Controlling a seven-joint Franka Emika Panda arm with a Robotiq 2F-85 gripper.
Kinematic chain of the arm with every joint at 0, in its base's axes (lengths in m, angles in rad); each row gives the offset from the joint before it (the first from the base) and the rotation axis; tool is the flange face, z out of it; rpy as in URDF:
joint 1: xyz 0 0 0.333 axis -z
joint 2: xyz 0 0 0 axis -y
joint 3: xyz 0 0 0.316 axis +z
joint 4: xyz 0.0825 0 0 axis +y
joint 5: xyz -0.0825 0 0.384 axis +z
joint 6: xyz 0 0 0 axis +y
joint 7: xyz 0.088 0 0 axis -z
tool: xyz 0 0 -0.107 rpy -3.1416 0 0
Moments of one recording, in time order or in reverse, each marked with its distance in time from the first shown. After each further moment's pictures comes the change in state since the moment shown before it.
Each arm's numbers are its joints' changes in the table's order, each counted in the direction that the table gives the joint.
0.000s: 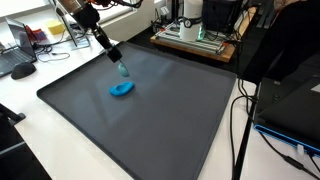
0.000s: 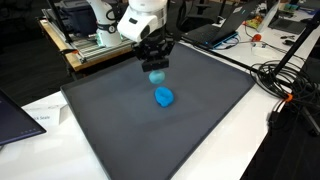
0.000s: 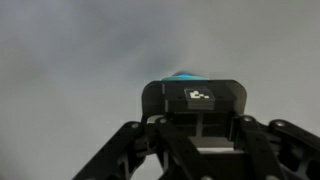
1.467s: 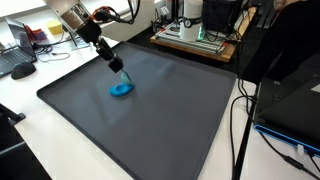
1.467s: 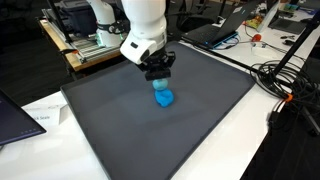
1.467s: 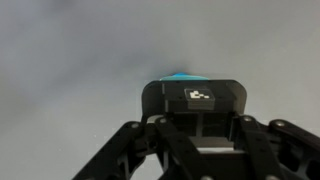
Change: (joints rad) arm 0.008 -0.106 -0.006 -0.047 0.081 -0.018 0.013
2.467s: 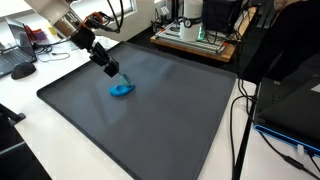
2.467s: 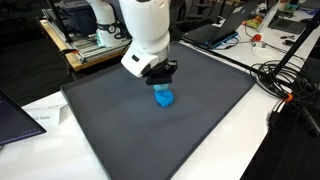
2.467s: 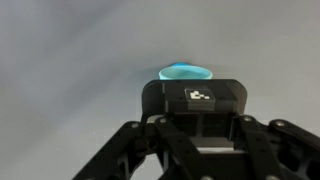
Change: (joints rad) arm 0.025 -0.141 0.000 -0.197 0.012 0.122 0.058
